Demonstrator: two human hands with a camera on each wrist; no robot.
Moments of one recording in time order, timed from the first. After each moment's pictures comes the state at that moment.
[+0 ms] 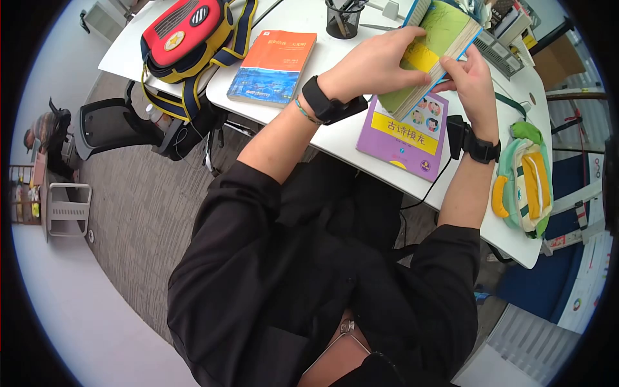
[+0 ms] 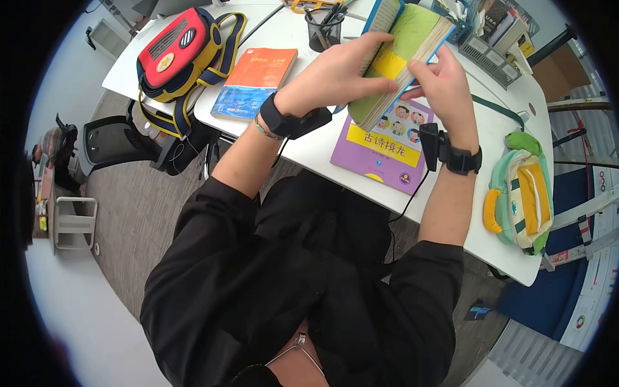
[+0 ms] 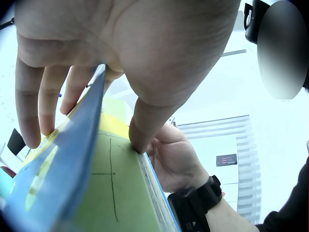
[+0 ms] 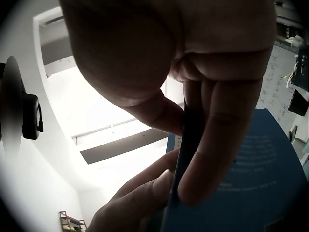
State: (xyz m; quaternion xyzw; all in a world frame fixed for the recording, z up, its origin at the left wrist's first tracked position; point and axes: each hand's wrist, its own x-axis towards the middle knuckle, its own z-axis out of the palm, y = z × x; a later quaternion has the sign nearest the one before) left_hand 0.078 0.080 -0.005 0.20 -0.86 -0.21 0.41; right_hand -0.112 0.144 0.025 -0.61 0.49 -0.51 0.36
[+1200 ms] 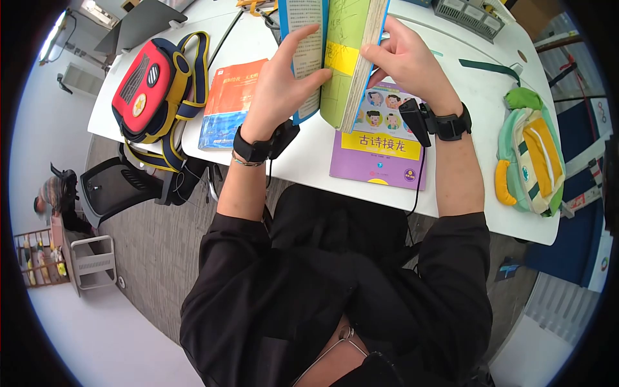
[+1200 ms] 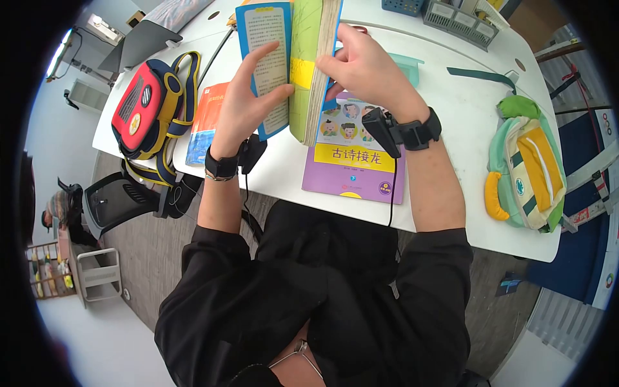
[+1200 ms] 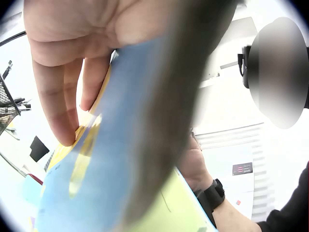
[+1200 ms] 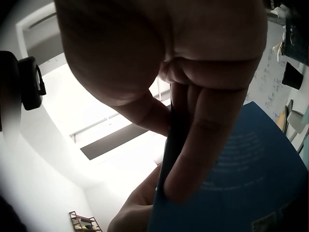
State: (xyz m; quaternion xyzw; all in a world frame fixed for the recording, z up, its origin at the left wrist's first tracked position) left_hand 0.102 0.053 -0.018 0.29 -0.80 -0.35 0.39; right_hand -0.113 0.104 0.005 -0.65 0.45 -0.47 0.38
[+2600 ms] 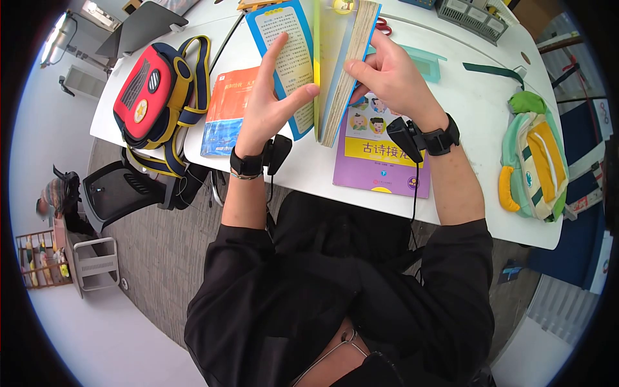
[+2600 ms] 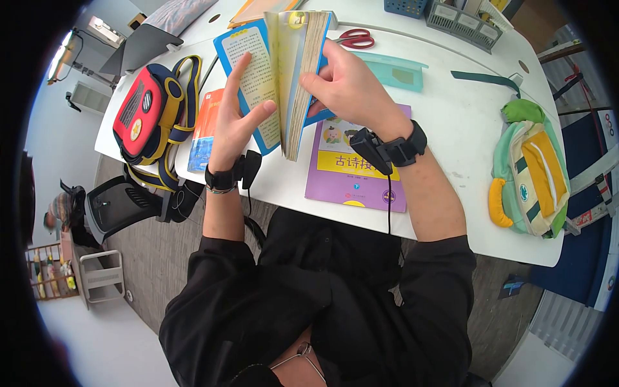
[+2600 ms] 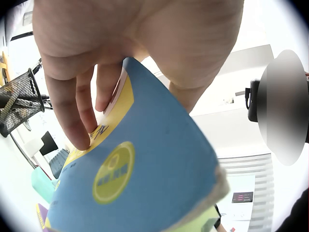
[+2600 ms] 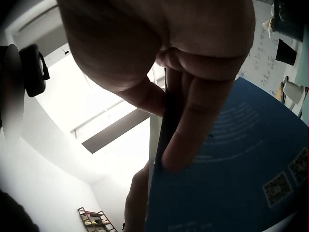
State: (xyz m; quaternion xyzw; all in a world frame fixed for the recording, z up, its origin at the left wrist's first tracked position) left_hand 0.124 0.043 -0.041 0.24 -0.75 -0.42 0.44; right_hand -0.087 0.103 -0.008 -0.61 0.43 -0.51 0.42
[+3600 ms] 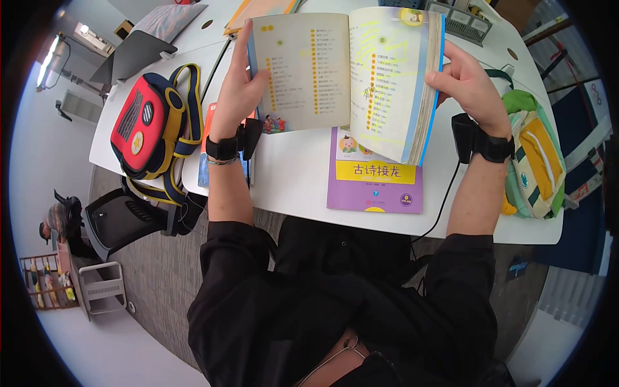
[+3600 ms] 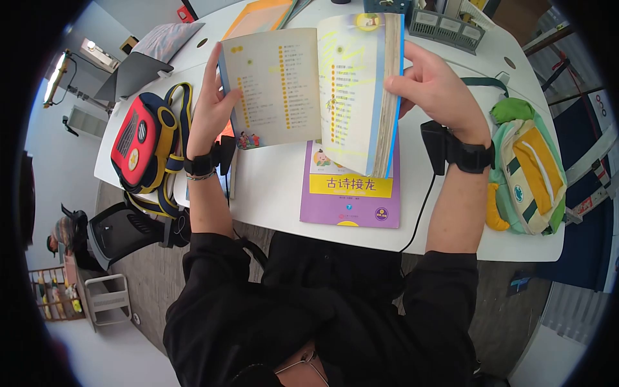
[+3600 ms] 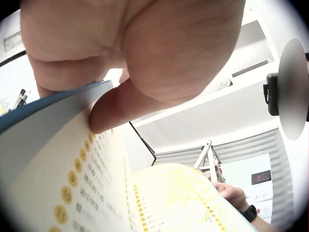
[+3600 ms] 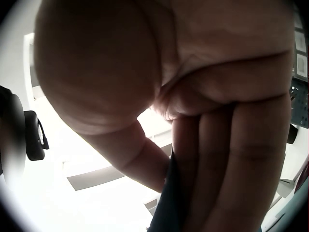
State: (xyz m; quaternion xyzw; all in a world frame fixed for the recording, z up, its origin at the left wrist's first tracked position) left_hand 0.118 -0.026 -0.008 0.26 -0.80 -0.37 0.40; right_hand -0.199 0.141 0.032 -0.61 0.52 -0.45 0.38
